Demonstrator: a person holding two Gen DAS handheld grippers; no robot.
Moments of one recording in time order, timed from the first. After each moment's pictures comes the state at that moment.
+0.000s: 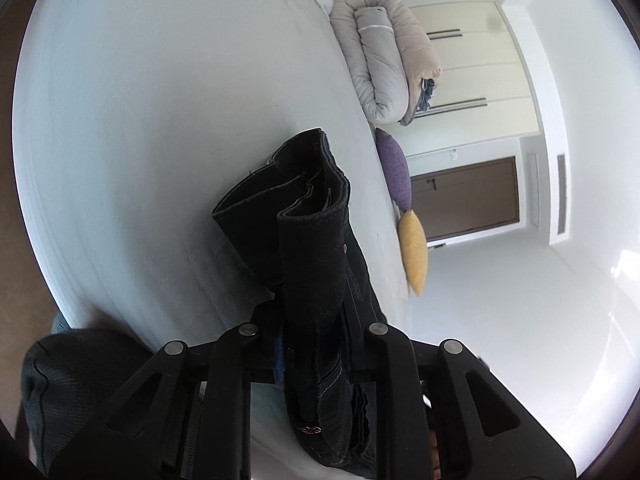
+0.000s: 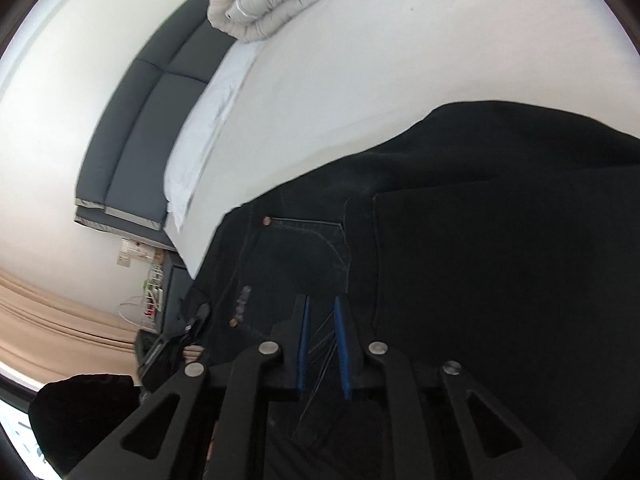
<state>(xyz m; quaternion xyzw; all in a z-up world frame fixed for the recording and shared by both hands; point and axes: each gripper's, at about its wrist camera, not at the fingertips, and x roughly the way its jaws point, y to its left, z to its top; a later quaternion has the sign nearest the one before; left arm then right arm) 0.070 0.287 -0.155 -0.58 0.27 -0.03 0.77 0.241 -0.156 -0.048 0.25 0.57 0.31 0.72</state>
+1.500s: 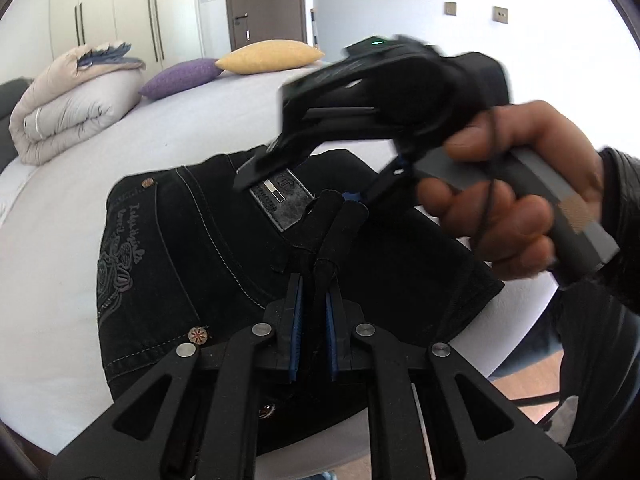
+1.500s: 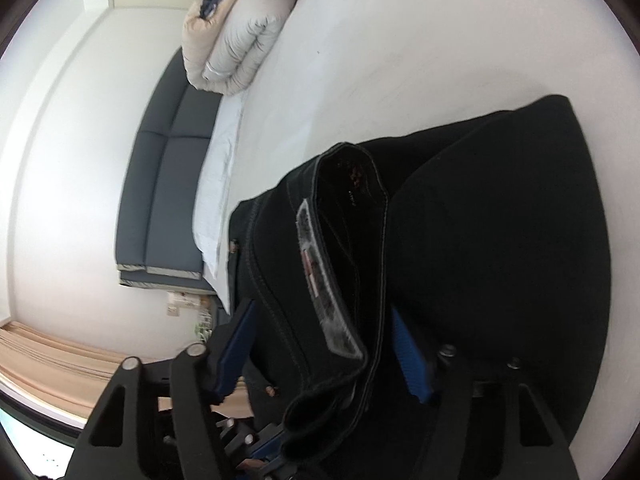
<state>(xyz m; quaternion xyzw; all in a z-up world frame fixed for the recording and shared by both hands) 0.112 -0.133 -0.041 0.11 0.35 -0.24 0.90 0.223 -0.328 -0.080 0.37 0.55 0.30 0.68</state>
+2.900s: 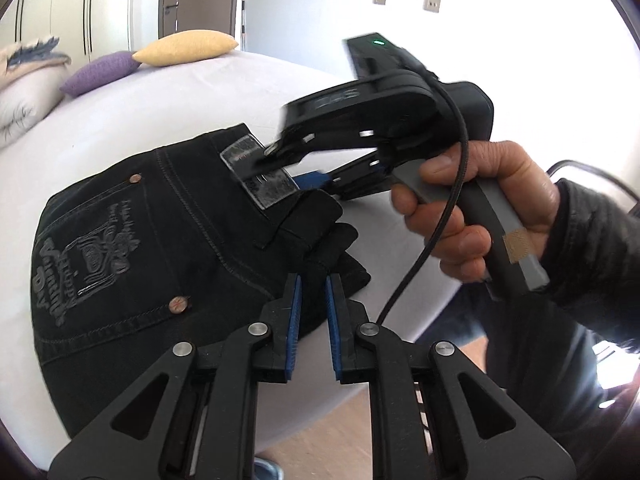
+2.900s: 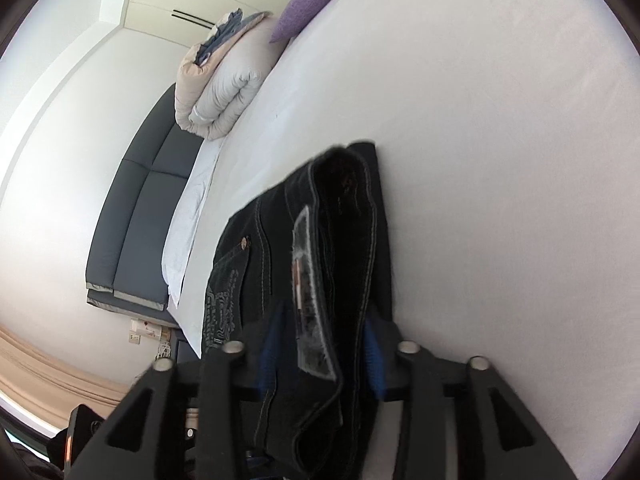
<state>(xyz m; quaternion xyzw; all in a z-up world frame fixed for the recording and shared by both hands) 0.063 -0.172 -0.041 0.08 0.38 -0.37 0.84 0.157 -0.398 -0.060 0.36 0.46 0.21 0.78</state>
